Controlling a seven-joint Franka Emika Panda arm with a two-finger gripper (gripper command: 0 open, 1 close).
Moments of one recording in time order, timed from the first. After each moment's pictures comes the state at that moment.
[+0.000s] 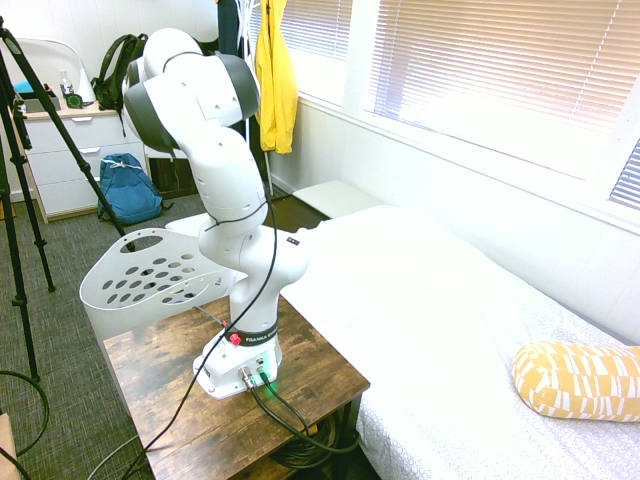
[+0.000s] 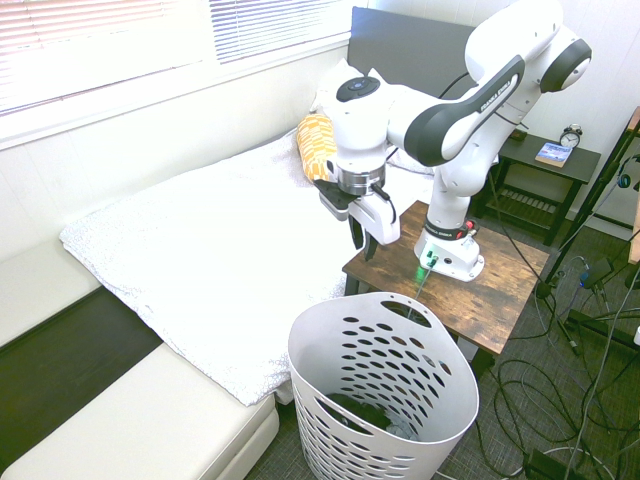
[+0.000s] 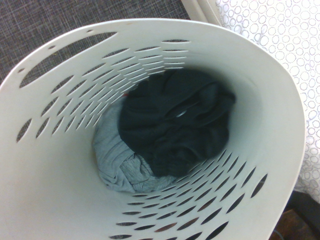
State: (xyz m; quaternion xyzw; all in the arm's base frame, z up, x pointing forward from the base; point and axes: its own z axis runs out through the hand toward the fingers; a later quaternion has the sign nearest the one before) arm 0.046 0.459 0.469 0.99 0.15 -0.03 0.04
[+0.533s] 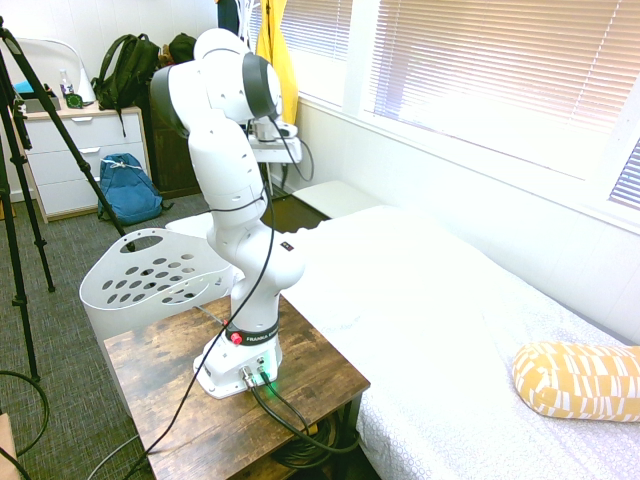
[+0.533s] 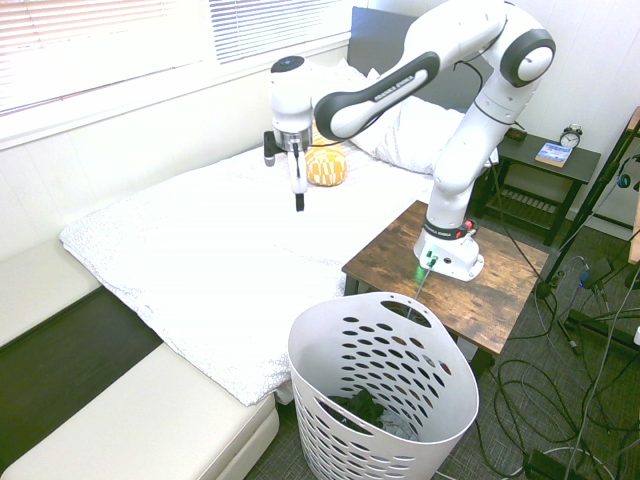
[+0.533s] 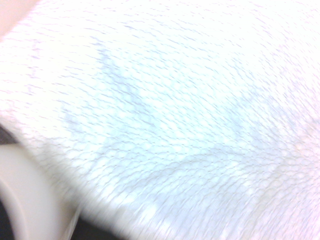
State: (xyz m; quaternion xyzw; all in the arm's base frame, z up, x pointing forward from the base) arm 0.317 0.341 0.443 1.00 -0.06 0.04 0.06
